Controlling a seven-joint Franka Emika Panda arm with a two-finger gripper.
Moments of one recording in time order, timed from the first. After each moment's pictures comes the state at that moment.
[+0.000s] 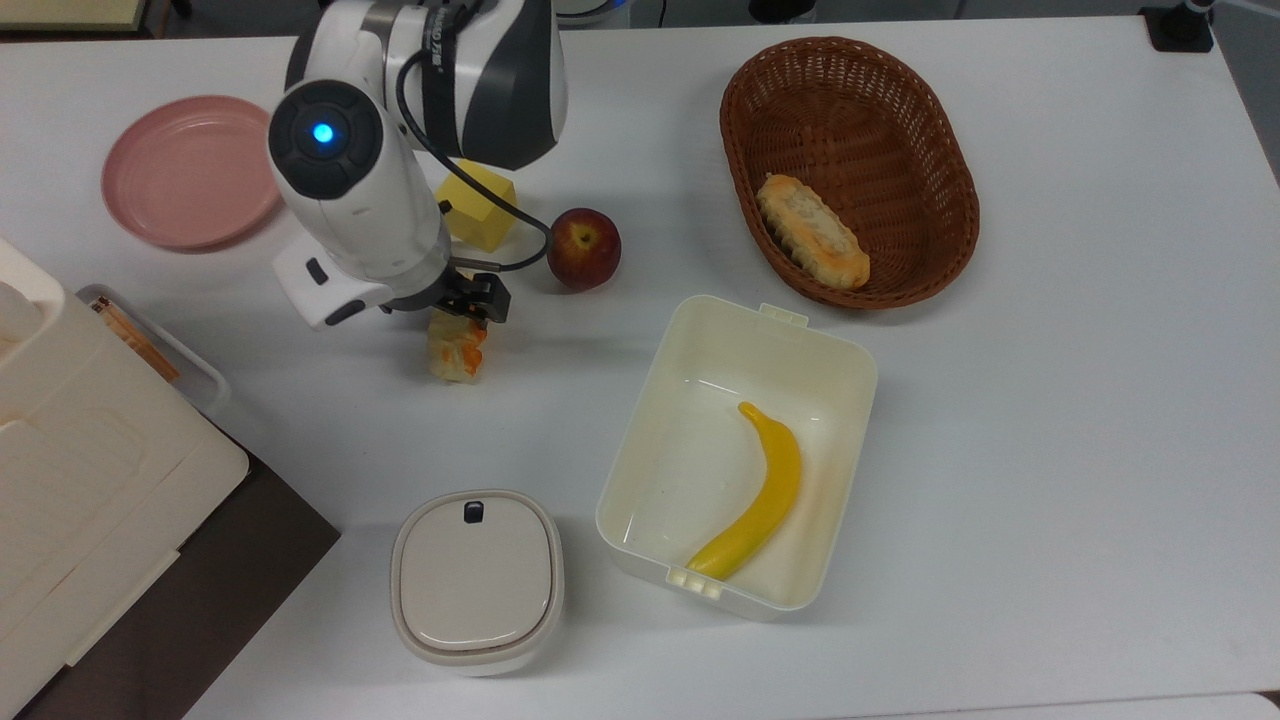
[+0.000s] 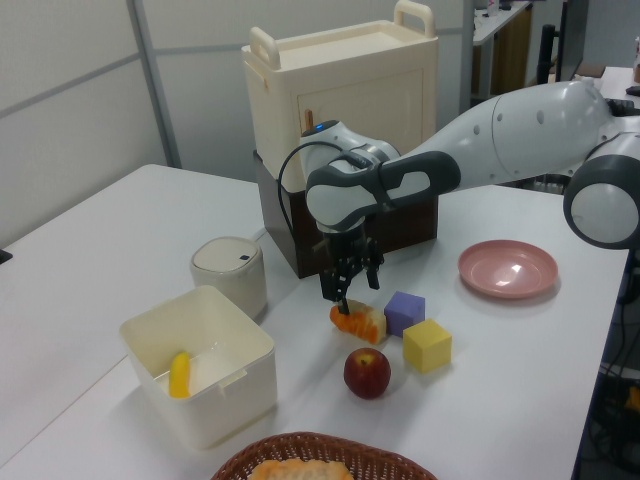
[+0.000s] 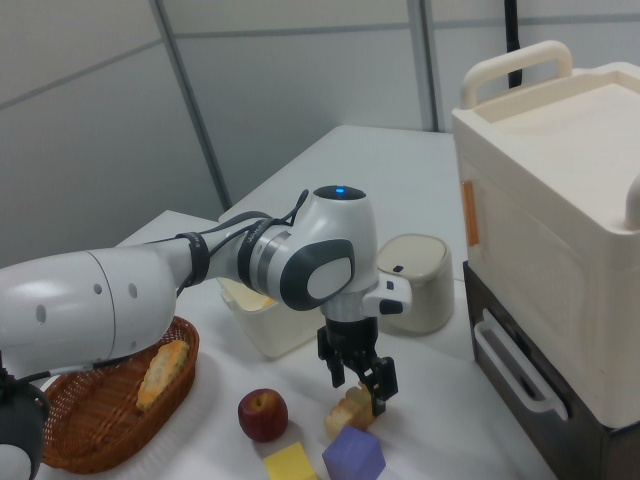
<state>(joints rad) -0.14 0.55 0.01 -1.46 -0.05 1.84 0.05</state>
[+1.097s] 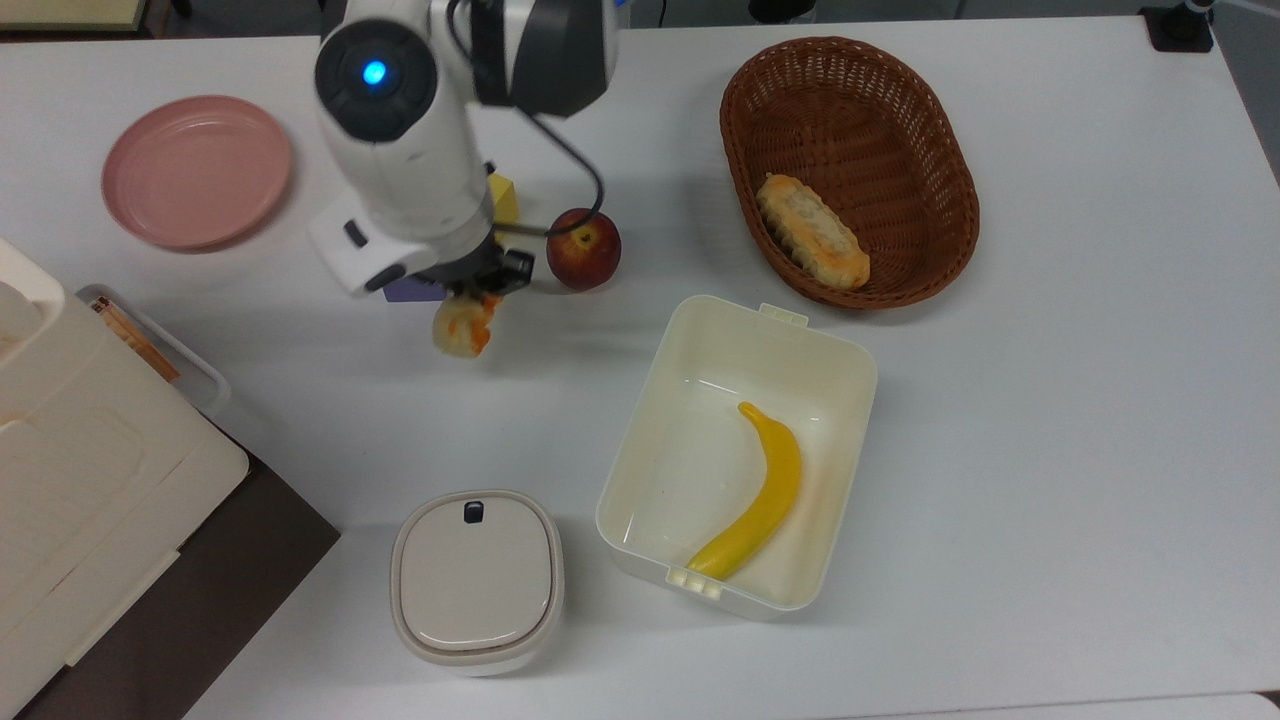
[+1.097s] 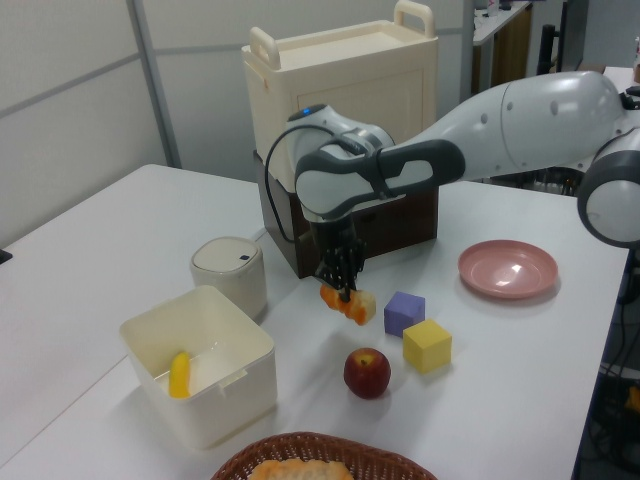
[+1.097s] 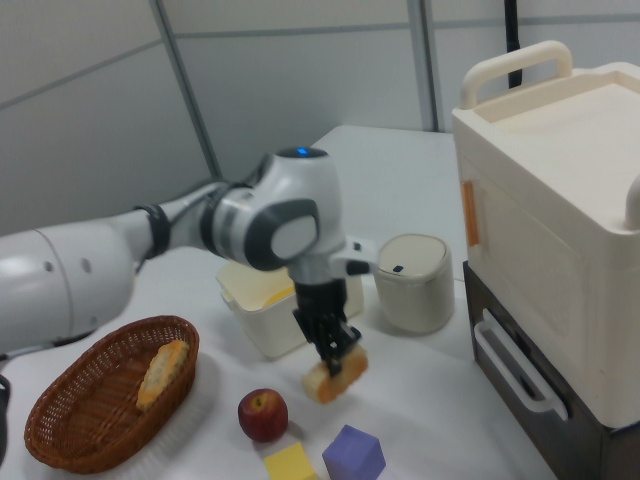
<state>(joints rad) -0.08 0.47 0.02 -1.44 -0.05 1.77 0.10</state>
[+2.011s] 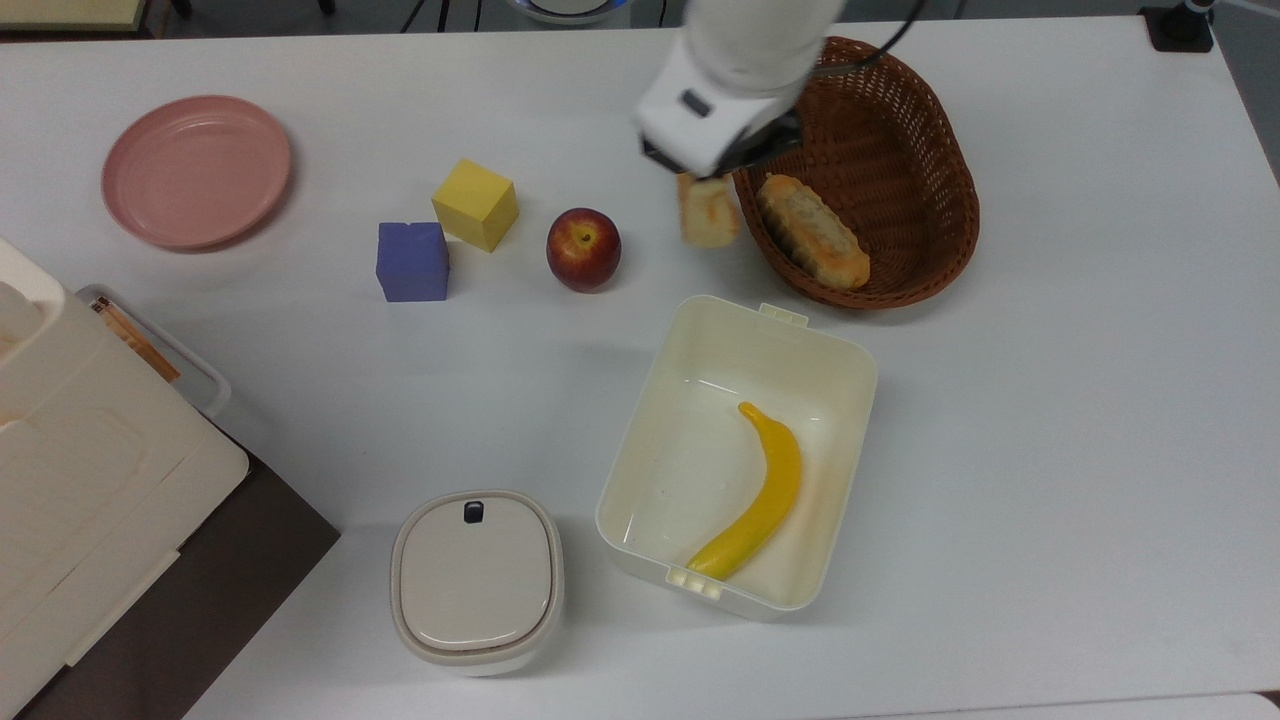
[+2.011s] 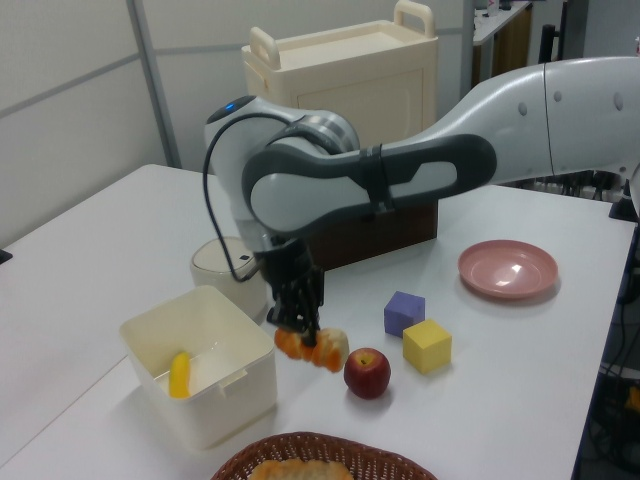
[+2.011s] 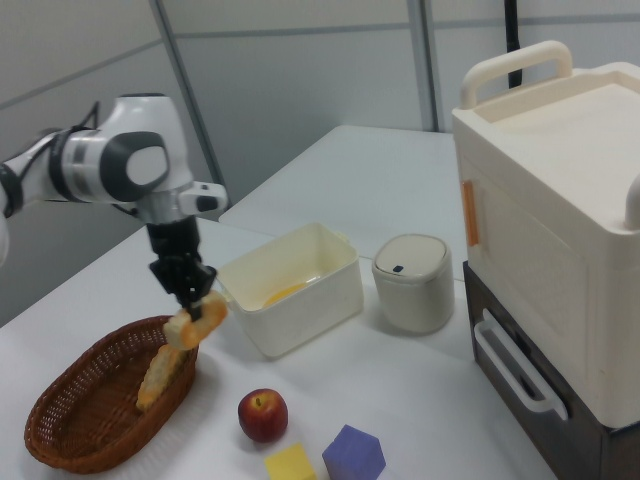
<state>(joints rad) 0.25 0.33 0.03 -1.44 -0.02 1.57 0.16</state>
